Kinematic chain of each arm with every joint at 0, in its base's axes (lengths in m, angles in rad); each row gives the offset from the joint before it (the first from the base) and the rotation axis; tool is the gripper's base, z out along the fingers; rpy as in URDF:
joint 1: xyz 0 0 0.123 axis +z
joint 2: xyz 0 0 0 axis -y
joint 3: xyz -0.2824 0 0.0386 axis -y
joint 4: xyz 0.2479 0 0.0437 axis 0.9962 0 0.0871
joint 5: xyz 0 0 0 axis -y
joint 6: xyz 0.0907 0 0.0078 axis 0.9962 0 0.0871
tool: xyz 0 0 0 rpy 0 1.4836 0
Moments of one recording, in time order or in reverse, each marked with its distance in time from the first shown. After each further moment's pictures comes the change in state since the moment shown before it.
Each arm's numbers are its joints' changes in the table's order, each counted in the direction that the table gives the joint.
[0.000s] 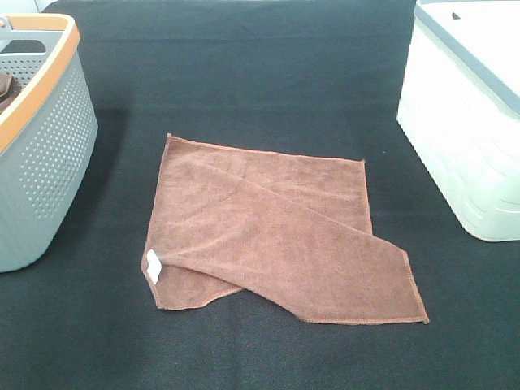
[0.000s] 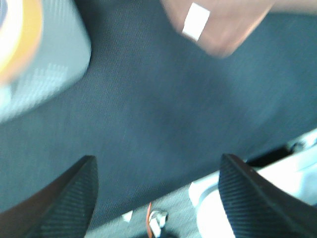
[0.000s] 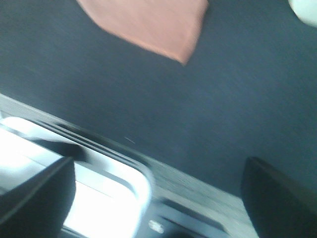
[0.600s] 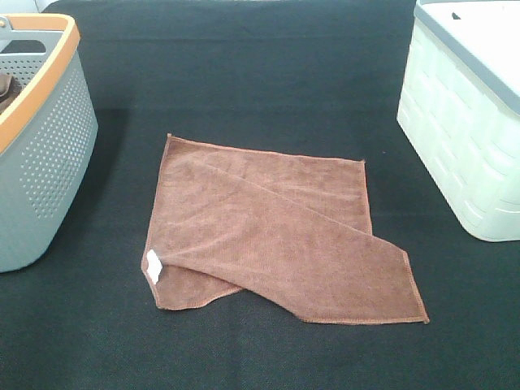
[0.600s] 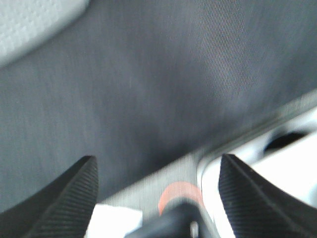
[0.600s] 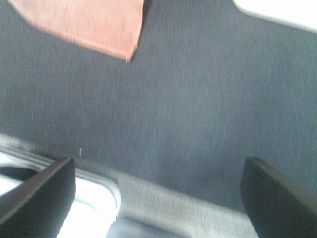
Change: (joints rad) left arm 0.000 0.519 -0.376 0.007 0.049 0.052; right arm 0.000 0.072 -0.106 -0.100 0.132 0.065
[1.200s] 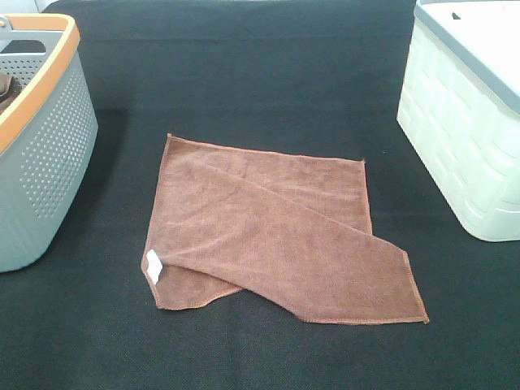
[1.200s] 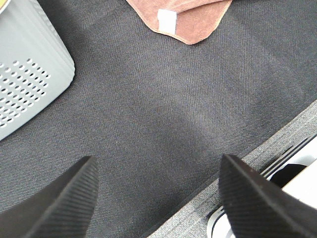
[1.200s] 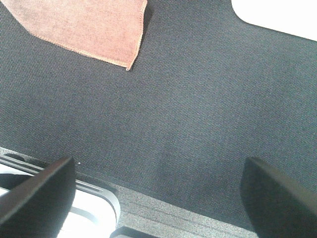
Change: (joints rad) left arm 0.000 0.111 -0.044 -0.069 0.104 0.165; right arm 0.000 0.000 -0.012 0.000 0.024 0.000
